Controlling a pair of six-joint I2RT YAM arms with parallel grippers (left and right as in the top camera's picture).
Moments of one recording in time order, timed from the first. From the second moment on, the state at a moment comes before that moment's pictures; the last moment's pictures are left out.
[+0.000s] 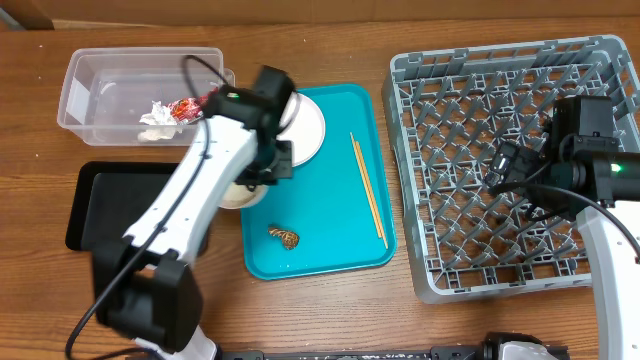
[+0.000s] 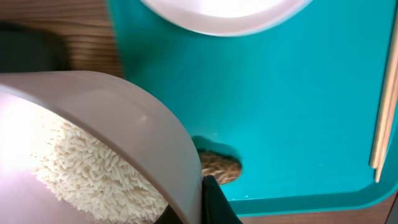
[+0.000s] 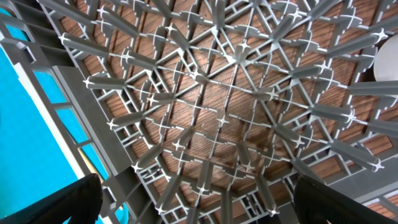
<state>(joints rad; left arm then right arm) -0.33 1.78 1.56 -1.28 -0.02 -0.38 -0.08 1.30 1.30 -1.22 0.01 0.36</state>
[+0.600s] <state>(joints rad) 0.20 1.69 1.33 -1.07 0.33 -0.20 -0.08 1.30 1.30 -1.22 0.02 0.36</state>
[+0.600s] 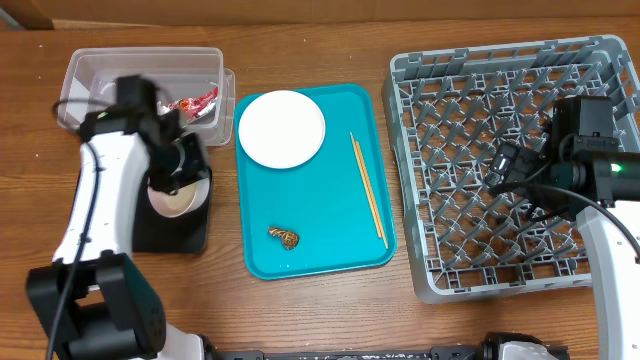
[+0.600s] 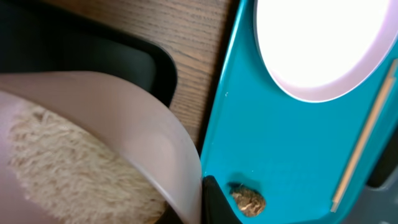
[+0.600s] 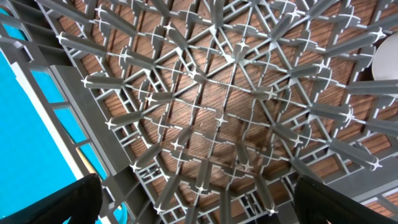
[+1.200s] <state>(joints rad) 0.68 1.69 1.08 -0.84 0.94 0.04 -0.08 1.30 1.30 -1.23 0.02 0.36</state>
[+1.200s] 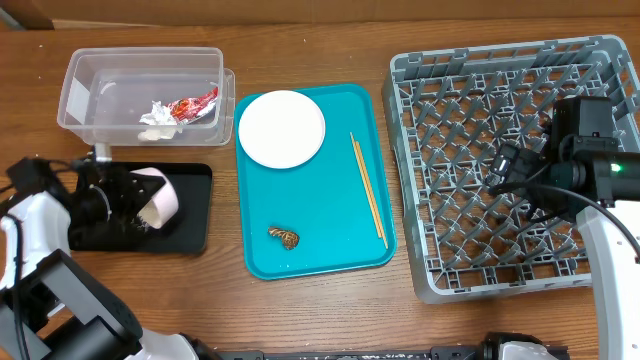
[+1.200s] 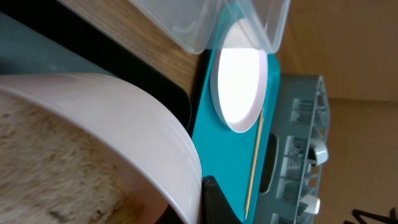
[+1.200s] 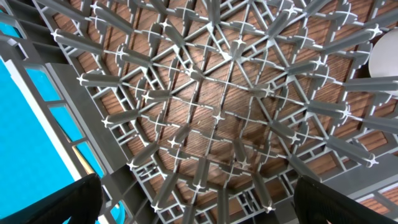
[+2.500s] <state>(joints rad) 0.77 1.69 1.03 -0.79 1.00 0.05 -0.08 1.30 1.30 -1.24 0.02 0.36</state>
